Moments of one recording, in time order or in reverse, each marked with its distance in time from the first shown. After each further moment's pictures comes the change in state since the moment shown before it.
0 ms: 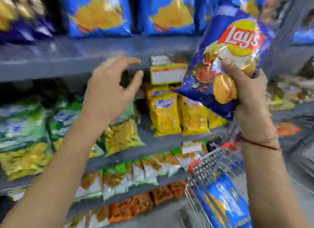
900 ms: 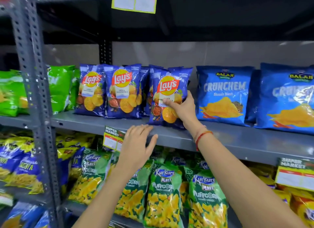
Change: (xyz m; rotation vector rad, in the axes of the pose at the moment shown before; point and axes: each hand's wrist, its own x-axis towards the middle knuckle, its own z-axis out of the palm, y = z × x) left_hand -0.045 -0.147 -0.163 0.567 0.008 -0.368; right_hand -0.037 0.033 0.394 -0.059 -0.671 -0.077
